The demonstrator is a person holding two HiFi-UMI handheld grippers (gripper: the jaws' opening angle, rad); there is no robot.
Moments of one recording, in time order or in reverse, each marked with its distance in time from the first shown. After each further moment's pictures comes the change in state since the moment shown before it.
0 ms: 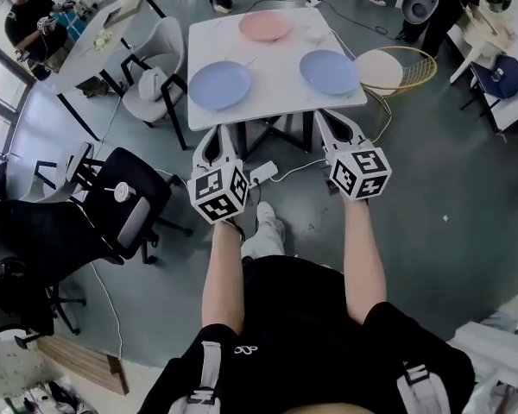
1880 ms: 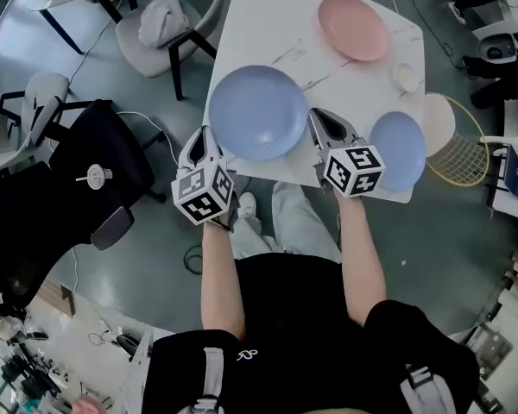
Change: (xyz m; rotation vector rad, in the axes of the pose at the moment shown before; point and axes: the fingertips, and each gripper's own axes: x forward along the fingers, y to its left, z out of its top) left arm 0.254 0.243 -0.112 -0.294 0.319 0.412; right arm 0.406 -0.045 -0.156 0.059 0.496 0.256
